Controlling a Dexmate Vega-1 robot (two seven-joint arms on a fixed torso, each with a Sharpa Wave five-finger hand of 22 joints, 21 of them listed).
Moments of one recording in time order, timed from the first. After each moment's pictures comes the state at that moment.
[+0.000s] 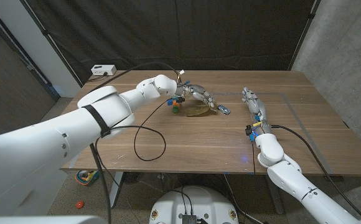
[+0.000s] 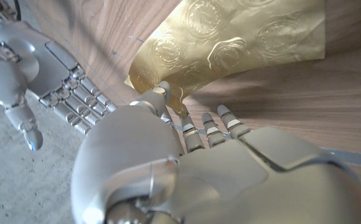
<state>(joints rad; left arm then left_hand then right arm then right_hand) 0.02 0.09 1.00 -0.38 -0.09 -0.39 -0.63 1.00 0.18 0.48 -0.07 0.18 0.77 -0.04 0.62 0.41 0.29 -0.09 0.27 0.30 0.01 -0.01 0.24 0.24 -0.01 0.10 0.37 0.24 -1.15 -0.52 -0.34 -1.62 0.31 0.34 -0.41 0.39 0.11 0.17 -0.06 0.18 0.19 0.02 0.19 0.18 0.23 0.02 0.21 0.18 0.12 0.04 0.19 0.17 -0.01 -0.02 0.61 0.18</state>
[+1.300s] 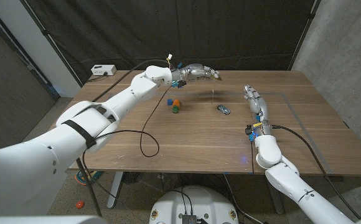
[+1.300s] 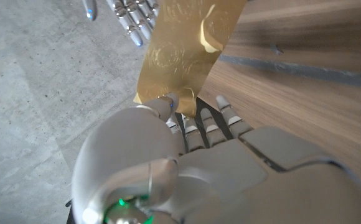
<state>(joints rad) 0.18 0.26 0.77 -0.89 -0.28 -0.15 -0.56 0.96 0.21 0.62 0.07 0.18 0.58 0.05 0.78 0.74 0.33 -0.09 0.31 0.36 0.14 -0.03 0.29 0.33 0.06 0.05 0.60 0.38 -1.15 -0.48 -0.34 -1.60 0.19 0.41 -0.49 0.45 0.11 0.20 -0.12 0.19 0.25 0.02 0.20 0.18 0.31 0.01 0.23 0.18 0.23 0.04 0.20 0.17 0.05 0.04 0.60 0.18</state>
